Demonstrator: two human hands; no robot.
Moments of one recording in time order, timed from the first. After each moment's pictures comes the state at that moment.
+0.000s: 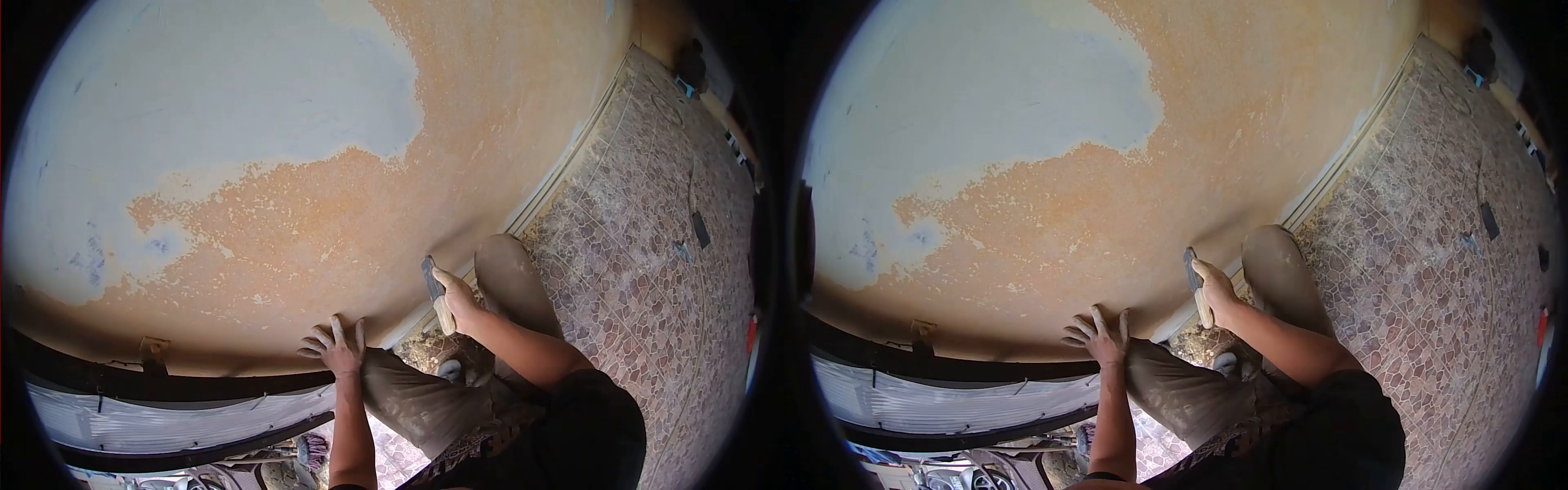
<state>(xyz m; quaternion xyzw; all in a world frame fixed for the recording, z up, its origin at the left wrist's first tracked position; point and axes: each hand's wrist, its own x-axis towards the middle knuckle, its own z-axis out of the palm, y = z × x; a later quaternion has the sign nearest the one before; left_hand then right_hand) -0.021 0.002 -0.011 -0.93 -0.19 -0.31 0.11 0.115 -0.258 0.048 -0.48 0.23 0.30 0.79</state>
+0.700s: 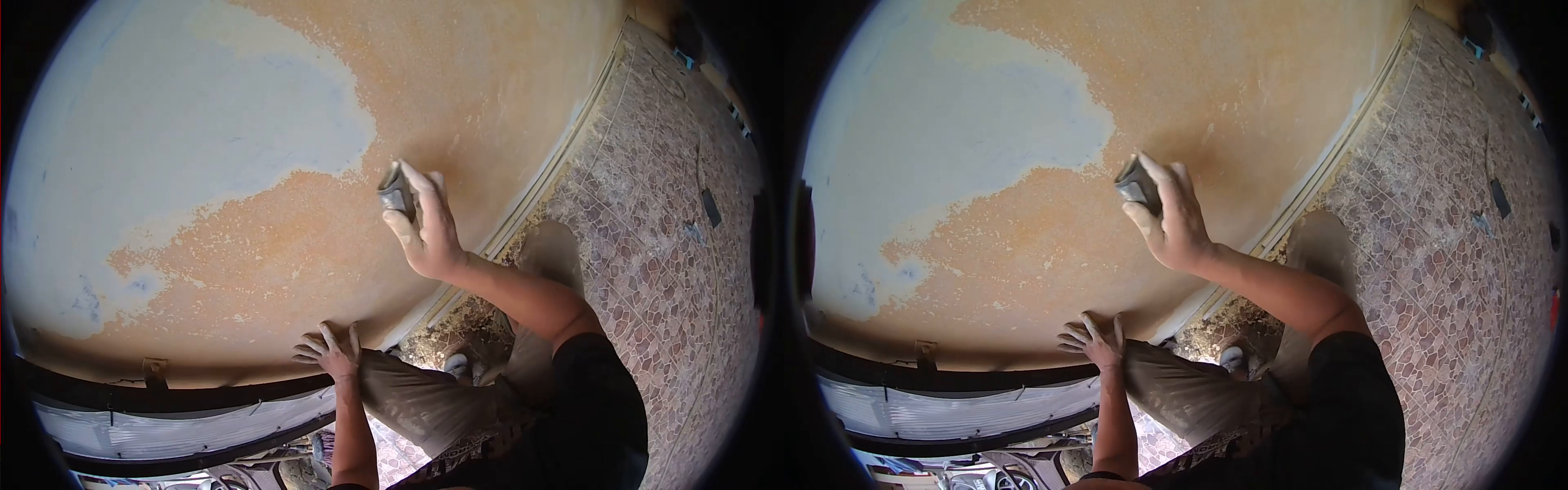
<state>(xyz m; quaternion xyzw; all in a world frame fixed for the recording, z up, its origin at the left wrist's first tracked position) -0.029 0.011 -0.016 -0.91 -0.15 -0.35 0.16 0.196 -0.264 0.177 -0.64 -0.29 -0.34 0.63</state>
